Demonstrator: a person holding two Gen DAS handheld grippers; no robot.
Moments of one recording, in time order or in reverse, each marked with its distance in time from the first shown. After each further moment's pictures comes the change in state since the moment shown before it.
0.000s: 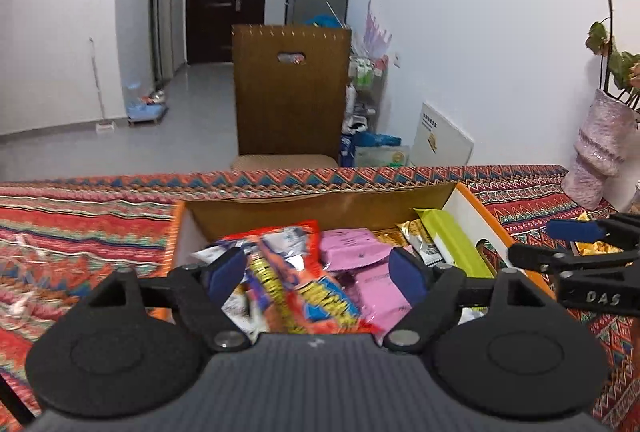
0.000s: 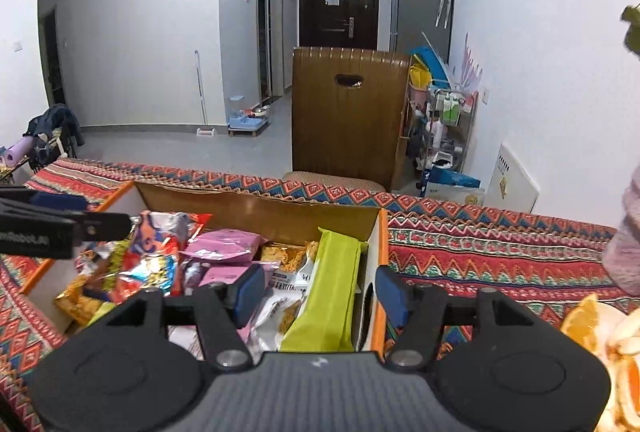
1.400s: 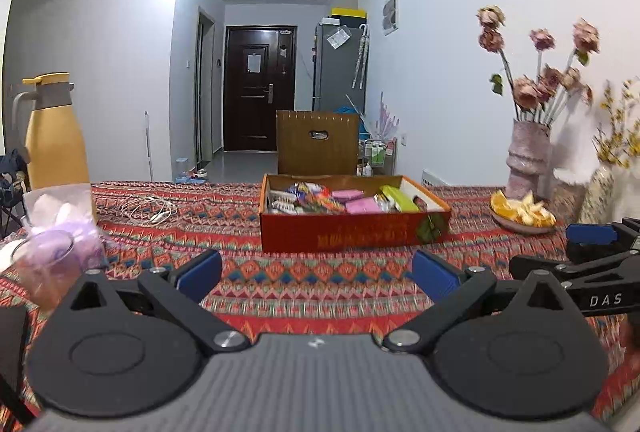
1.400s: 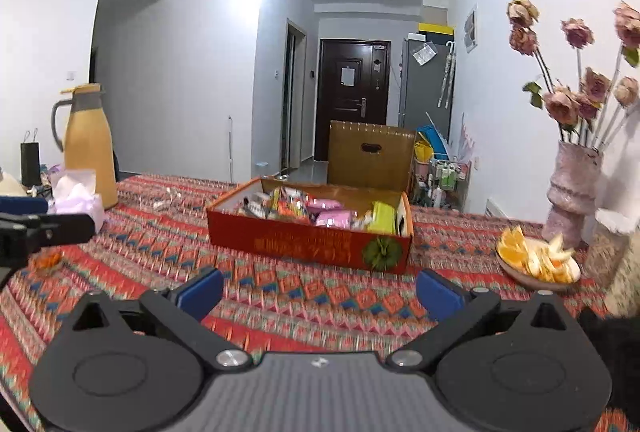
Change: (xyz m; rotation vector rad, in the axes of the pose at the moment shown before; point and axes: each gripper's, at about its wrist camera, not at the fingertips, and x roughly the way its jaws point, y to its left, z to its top) left arm -0.318 -0.033 -0.246 0.001 -0.316 0.081; right arm -0.283 0.103 -0.208 -0.054 -0.259 0.009
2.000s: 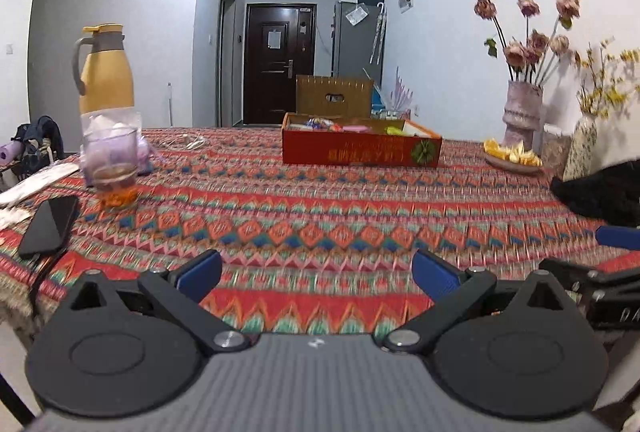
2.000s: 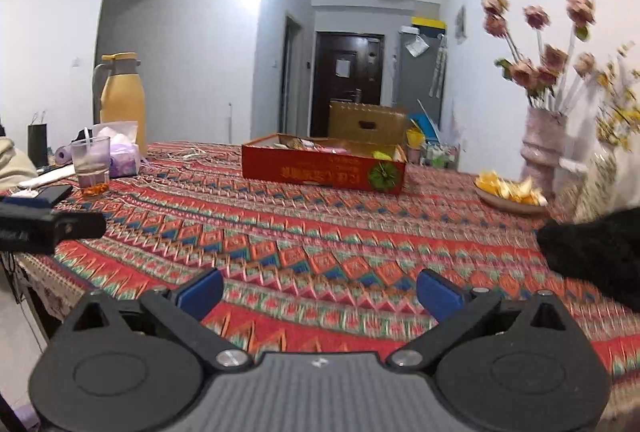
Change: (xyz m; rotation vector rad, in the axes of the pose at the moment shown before) left arm -0.112 -0.014 -0.106 -0.029 0.075 0.060; right arm -0.126 0.043 -0.110 0.009 0.028 -0.023
